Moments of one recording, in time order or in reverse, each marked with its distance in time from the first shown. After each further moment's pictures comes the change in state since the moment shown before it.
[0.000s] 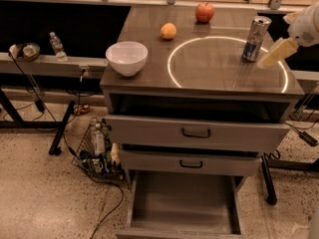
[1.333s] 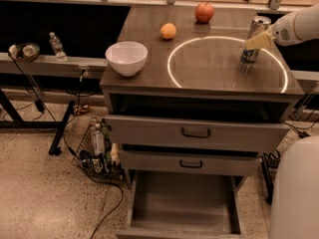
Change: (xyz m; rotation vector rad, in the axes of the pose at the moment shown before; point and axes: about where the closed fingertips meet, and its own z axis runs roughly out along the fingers) arm -0.013 -0.034 0.066 0.006 -0.161 0.346
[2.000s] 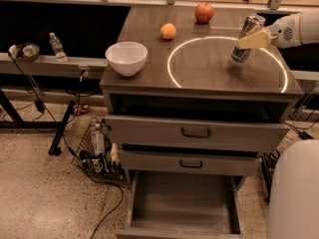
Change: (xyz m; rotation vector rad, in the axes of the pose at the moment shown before) arm -0.019 0.060 -0.014 -0.298 -0.131 0.149
